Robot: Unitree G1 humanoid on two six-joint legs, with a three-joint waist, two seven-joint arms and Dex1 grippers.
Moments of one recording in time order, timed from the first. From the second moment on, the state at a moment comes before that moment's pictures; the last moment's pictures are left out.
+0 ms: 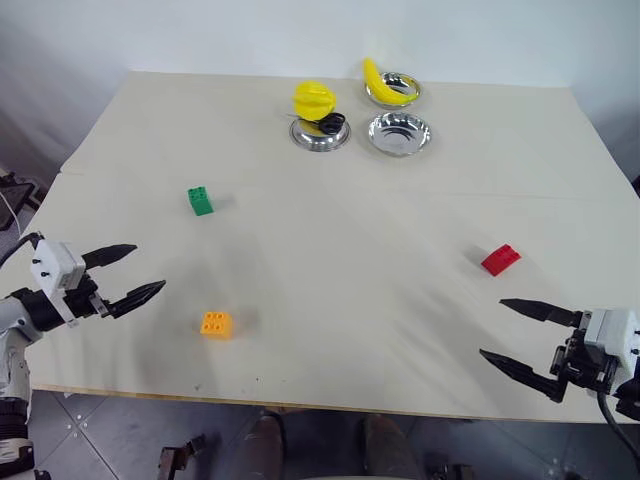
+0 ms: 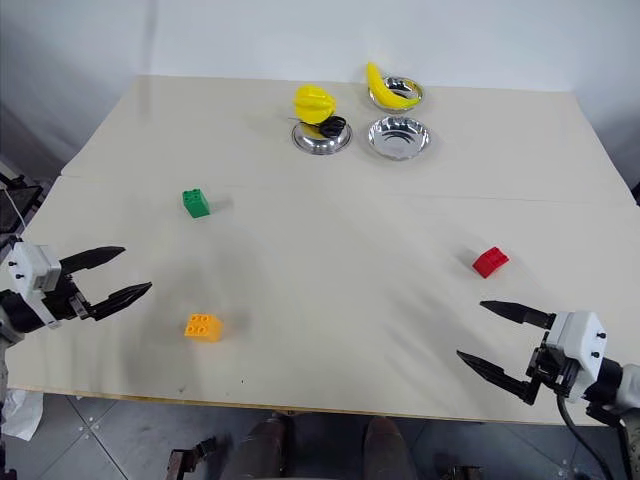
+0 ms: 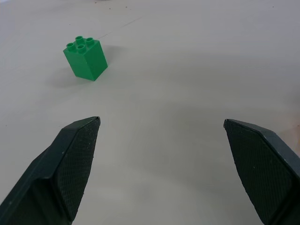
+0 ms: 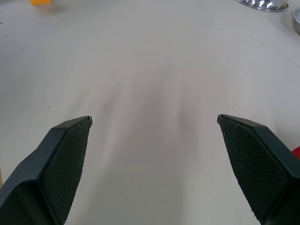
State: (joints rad) left arm -0.19 0.85 0.41 0.41 -0.43 -0.09 -1.12; right arm 0.31 -0.75 -0.50 -0.23 0.56 0.00 1.21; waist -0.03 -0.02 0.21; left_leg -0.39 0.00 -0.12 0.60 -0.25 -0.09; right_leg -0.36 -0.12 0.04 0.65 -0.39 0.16
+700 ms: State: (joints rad) left arm -0.36 0.76 0.20 0.08 -0.57 0.15 -1.33; right arm 0.45 -0.48 -0.75 -0.24 0.56 -0.02 0.82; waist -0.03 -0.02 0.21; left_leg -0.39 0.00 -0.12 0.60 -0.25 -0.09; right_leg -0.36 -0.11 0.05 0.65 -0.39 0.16
